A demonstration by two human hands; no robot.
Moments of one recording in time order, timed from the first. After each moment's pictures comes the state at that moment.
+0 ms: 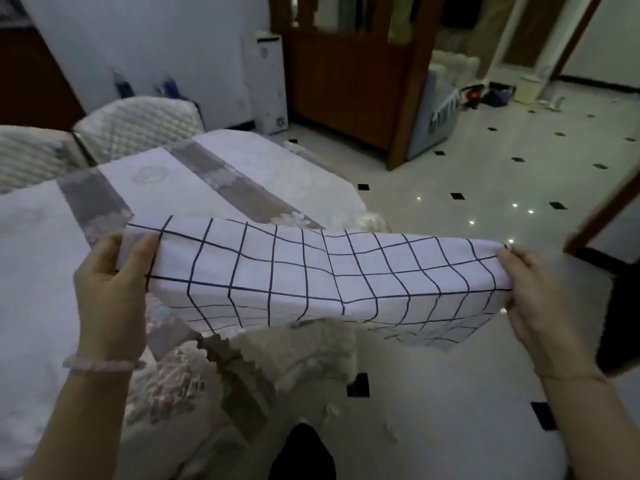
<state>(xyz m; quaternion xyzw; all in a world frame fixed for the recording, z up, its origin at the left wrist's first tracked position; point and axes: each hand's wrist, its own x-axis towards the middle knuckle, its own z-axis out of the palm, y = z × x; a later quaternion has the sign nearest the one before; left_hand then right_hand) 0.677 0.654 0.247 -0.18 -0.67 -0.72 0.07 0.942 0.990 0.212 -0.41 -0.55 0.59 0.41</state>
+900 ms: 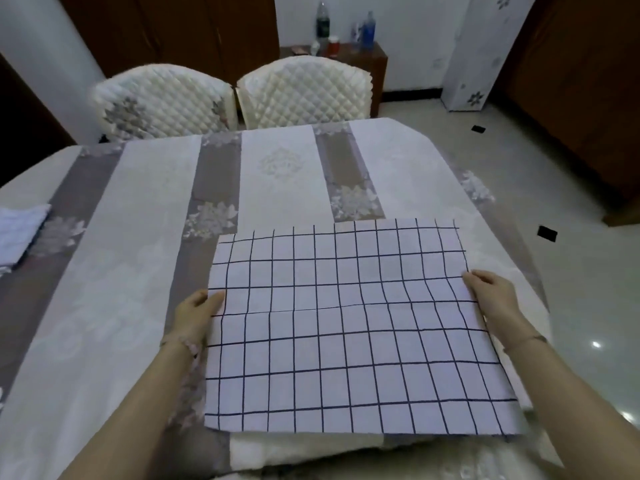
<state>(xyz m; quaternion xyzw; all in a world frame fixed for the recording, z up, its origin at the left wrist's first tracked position) 0.398 0.711 0.077 0.23 -0.77 -0.59 -0.05 0.429 1.165 0.095 -0.34 -0.73 0.59 0.07</state>
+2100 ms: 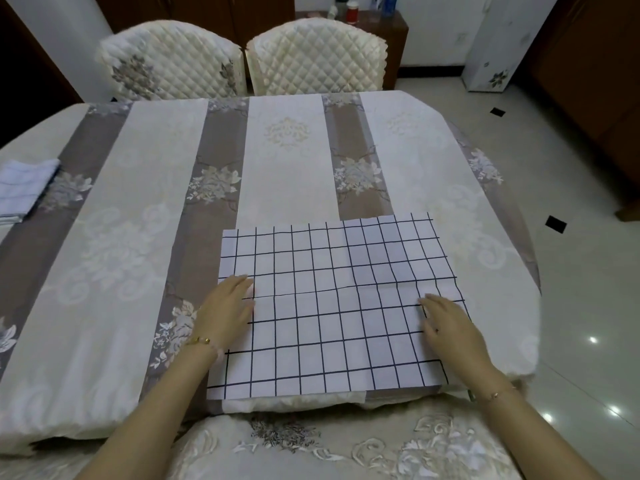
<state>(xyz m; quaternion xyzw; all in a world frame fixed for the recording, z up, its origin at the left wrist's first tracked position) 0.463 0.746 0.062 -0.06 -0.98 -0.20 -0.05 0.519 1.124 0.059 -0.07 -0.98 0.17 -0.07</state>
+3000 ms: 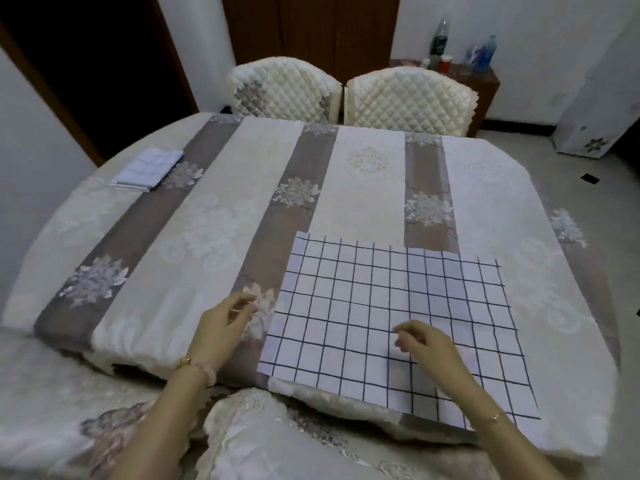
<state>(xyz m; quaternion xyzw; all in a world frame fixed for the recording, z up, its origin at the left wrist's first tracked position) 0.562 0.698 0.126 0.21 -0.86 -0.47 0.02 0.507 1.019 0.101 0.00 -0.88 0.43 -0.19</state>
